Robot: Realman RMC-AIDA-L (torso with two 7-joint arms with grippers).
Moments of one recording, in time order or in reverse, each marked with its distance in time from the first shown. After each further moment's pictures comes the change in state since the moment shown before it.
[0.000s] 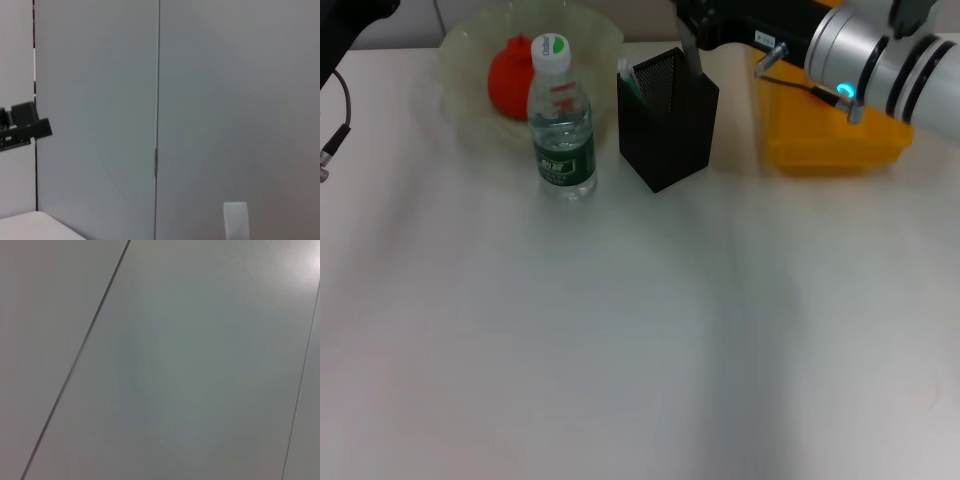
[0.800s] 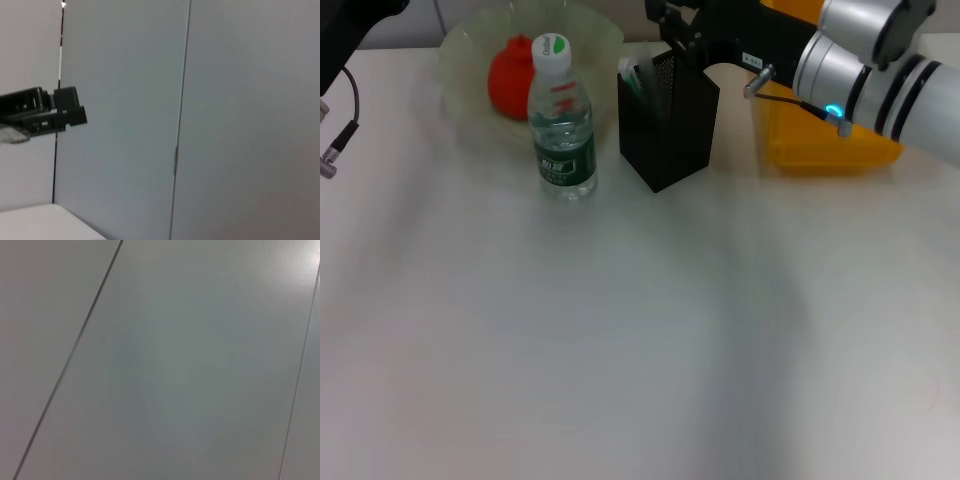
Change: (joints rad) left arm -0.017 -0.002 0.001 -0.012 0.000 -0.005 0.016; right arm 0.043 0.001 0.003 0.128 0.073 -0.085 -0.167
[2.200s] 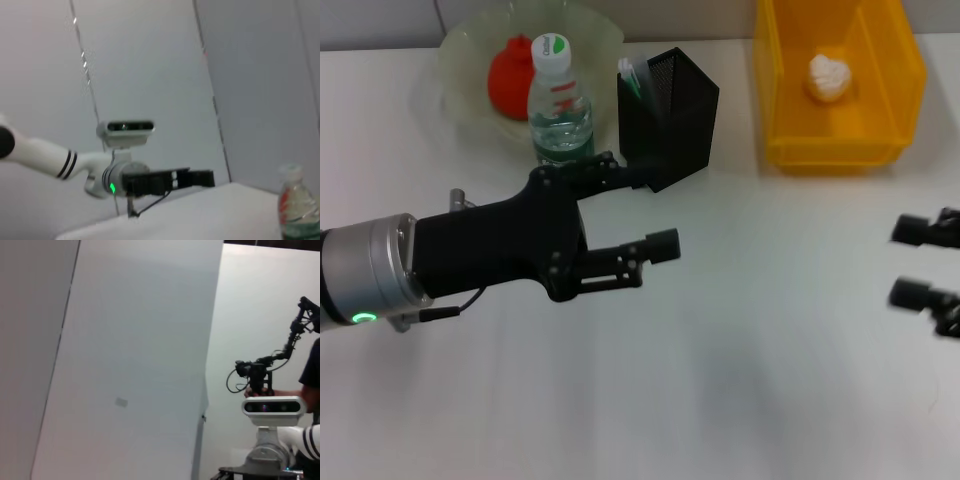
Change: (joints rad) left arm 0.050 0.026 0.267 0.087 0.471 0.443 -0.088; right arm -0.535 -0.065 0.665 -0.419 -0.795 -1.128 0.470
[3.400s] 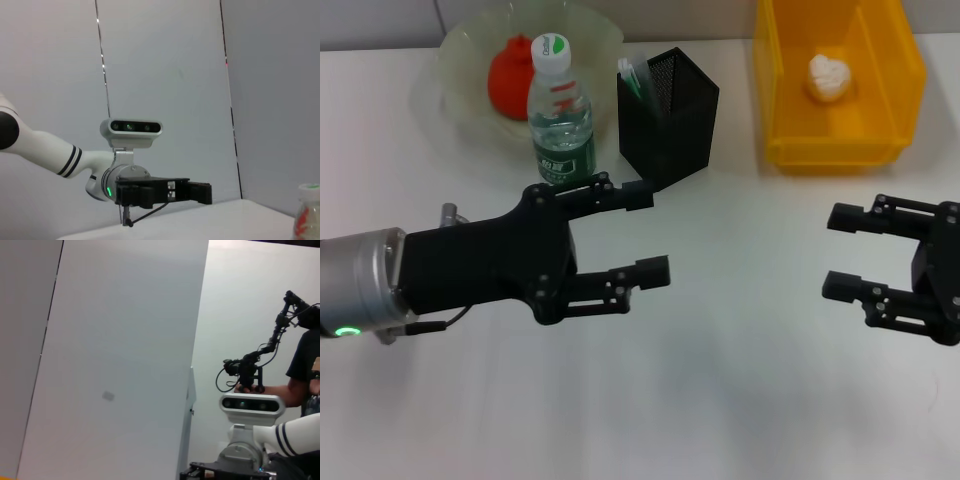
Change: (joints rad) left arm 0.008 -0.003 -0.001 0.009 0.038 0.015 -0.001; right arm 0.086 0.051 0.013 0.076 -0.061 0.040 -0.138
